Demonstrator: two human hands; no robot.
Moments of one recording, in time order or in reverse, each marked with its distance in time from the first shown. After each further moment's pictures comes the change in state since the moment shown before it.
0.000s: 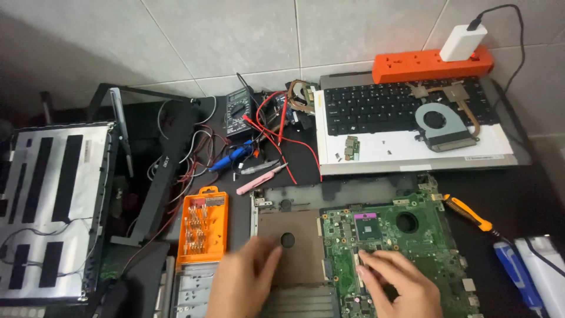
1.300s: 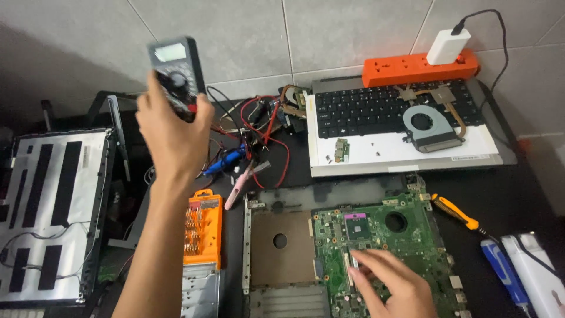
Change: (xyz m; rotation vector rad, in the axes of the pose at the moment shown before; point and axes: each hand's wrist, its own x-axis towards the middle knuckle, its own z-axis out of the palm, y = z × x) left_hand 0.145 0.069 -0.136 0.007 0.875 0.376; right_hand 0.005 0.014 -0.008 0.069 -0.002 -0.307
